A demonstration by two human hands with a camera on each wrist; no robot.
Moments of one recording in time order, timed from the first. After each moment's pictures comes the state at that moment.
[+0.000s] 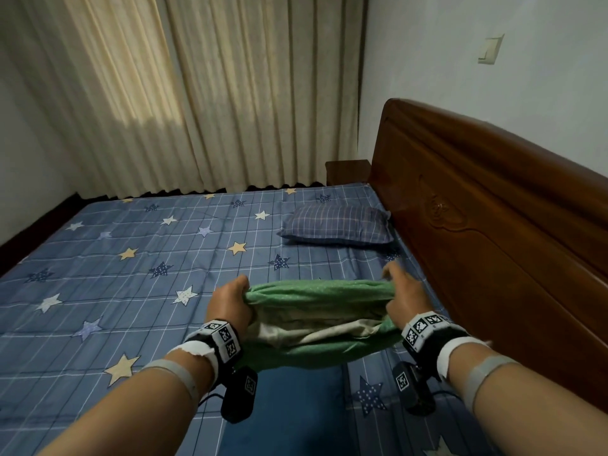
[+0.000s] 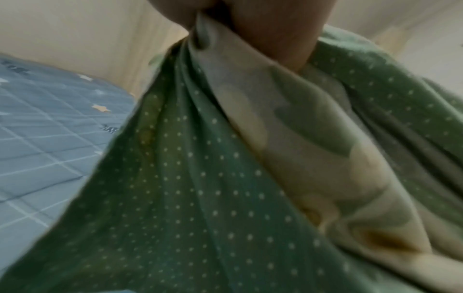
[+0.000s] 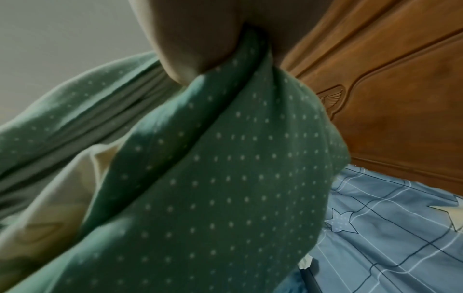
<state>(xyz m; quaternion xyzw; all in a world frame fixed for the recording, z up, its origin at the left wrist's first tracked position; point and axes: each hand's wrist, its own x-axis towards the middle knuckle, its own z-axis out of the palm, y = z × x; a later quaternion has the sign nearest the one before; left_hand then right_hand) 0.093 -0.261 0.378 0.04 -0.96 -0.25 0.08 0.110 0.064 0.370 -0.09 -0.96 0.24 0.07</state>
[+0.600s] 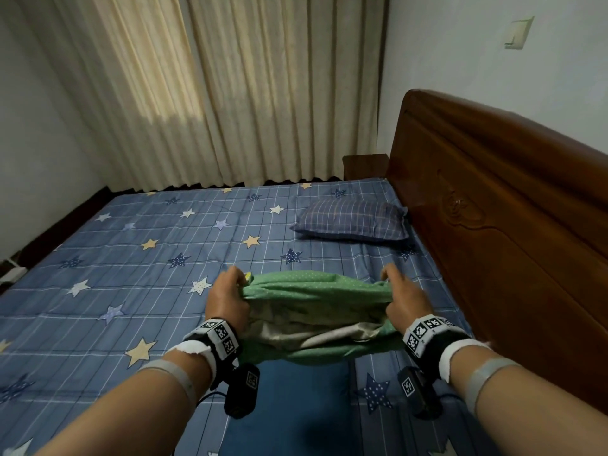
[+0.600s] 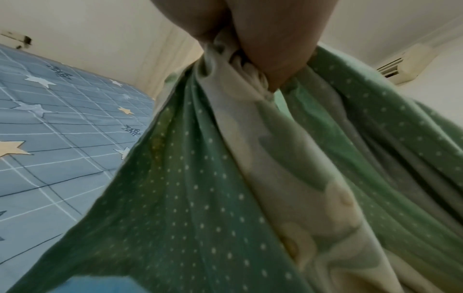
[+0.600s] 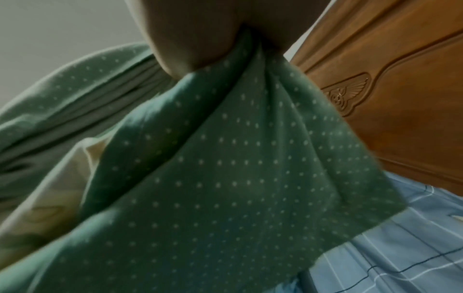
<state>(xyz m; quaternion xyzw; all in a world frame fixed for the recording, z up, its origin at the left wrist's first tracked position) 0.102 -0.258 0.370 0.09 -0.93 -0.32 0.15 0.111 0.070 0.360 -0.02 -0.97 0.23 0.04</state>
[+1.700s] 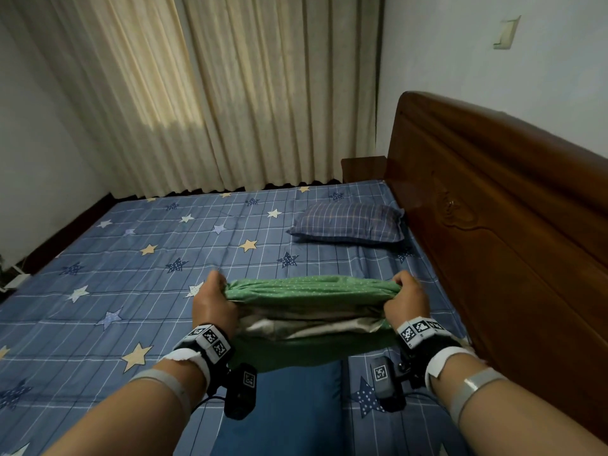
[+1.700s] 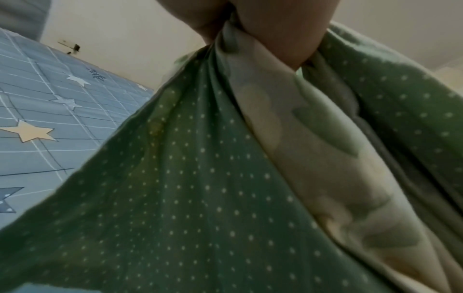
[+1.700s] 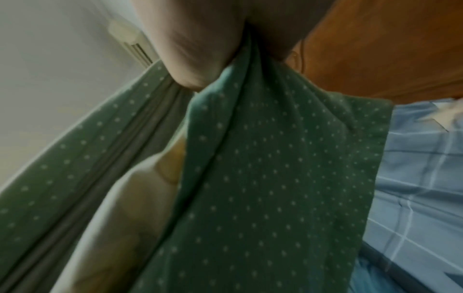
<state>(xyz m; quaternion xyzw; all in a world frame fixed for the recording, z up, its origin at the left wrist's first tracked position) 0.112 -0.232 0.378 0.17 -0.91 -0.34 0.17 0.101 0.097 0.341 -0.17 -0.89 0.40 0.14</state>
